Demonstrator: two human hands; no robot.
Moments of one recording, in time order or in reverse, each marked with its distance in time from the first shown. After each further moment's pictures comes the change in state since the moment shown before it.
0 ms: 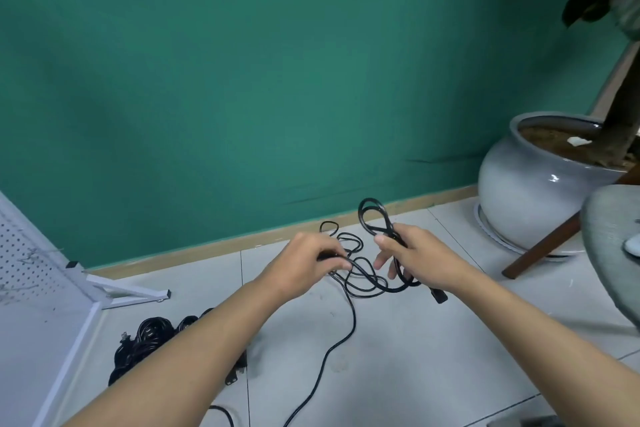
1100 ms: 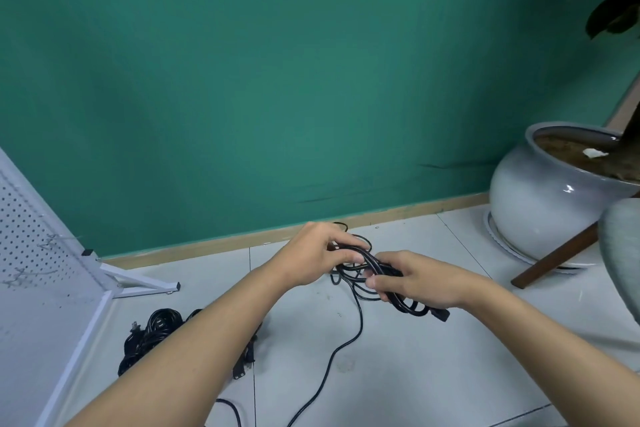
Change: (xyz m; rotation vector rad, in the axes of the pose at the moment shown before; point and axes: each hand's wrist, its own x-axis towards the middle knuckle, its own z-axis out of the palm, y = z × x) left_hand -0.005 0.013 -0.027 -0.066 -0.033 -0.010; right_hand -0.009 -0.023 0.018 -0.128 -0.385 -0.074
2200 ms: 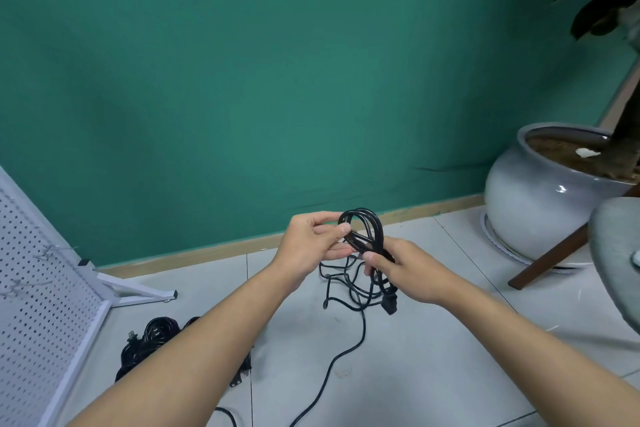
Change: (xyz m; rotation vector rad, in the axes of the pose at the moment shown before) left_hand 0.014 0.018 0.014 -0.773 0.260 -0.345; right_hand 0.011 0.013 -0.001 -0.010 0.343 -0.064
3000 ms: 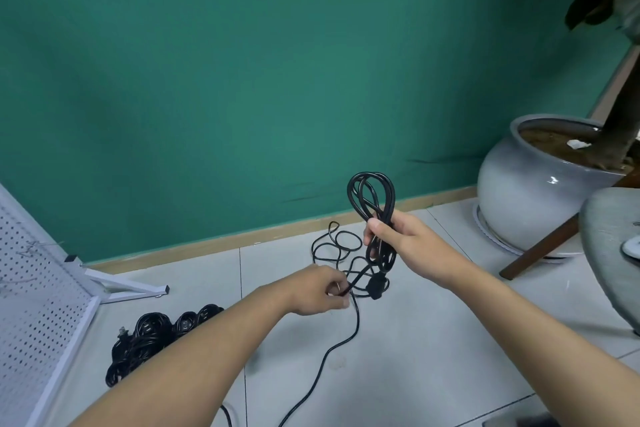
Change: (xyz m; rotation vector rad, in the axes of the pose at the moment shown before) left_hand 0.006 -0.069 -0.011 1.091 -0.546 0.023; right_hand 0.001 -0.004 -0.014 0.404 0.063 -0.012
